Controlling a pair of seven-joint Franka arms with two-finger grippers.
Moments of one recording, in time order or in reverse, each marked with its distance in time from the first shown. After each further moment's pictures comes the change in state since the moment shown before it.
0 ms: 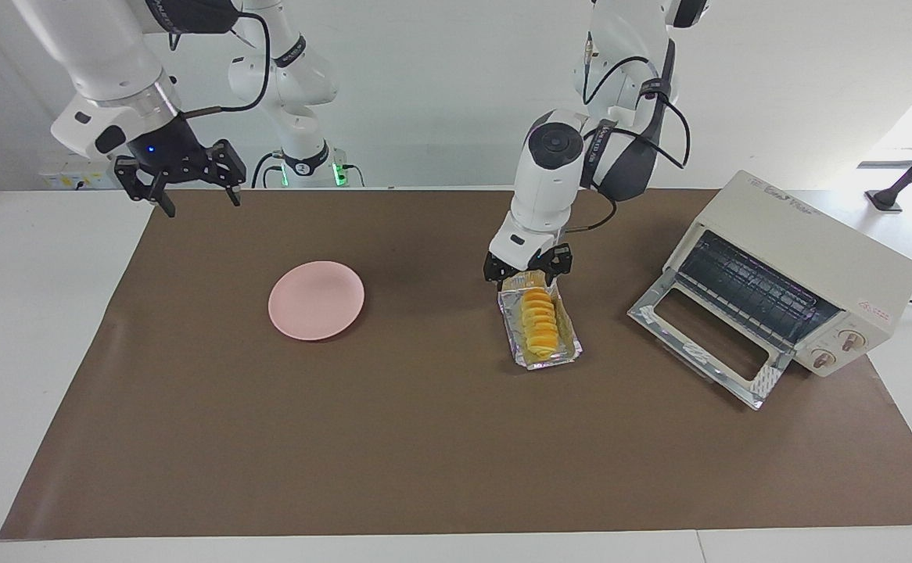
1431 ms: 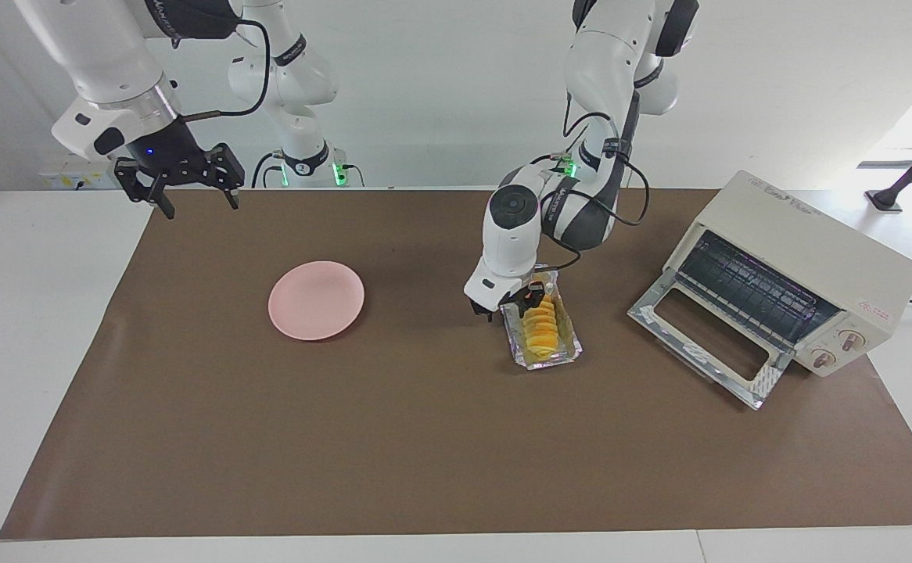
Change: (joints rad) left arm -0.038 0.141 0.002 0.002 0.059 0.111 -0.048; right arm -0.001 0.000 -0.005 -0.026 0.000 0.047 0.008
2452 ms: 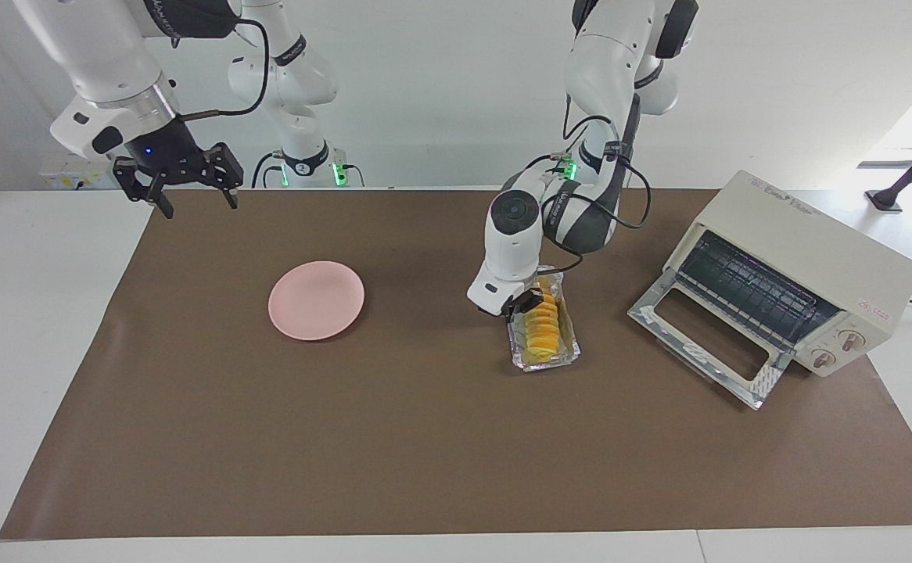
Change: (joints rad) left arm 0.003 0.008 0.065 0.109 0.035 -0.152 -0.004; right arm 0.000 -0.001 0.000 0.000 0.000 0.000 0.000
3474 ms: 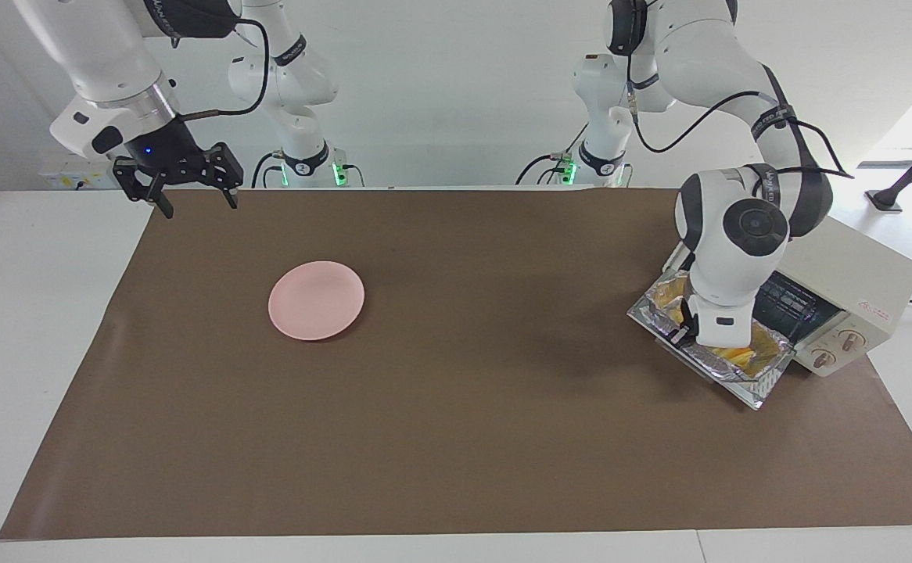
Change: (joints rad) left arm 0.188 0.000 0.301 0.113 -0.033 -0.095 -0.024; right arm 0.000 0.000 0.000 0.000 0.000 0.000 0.000
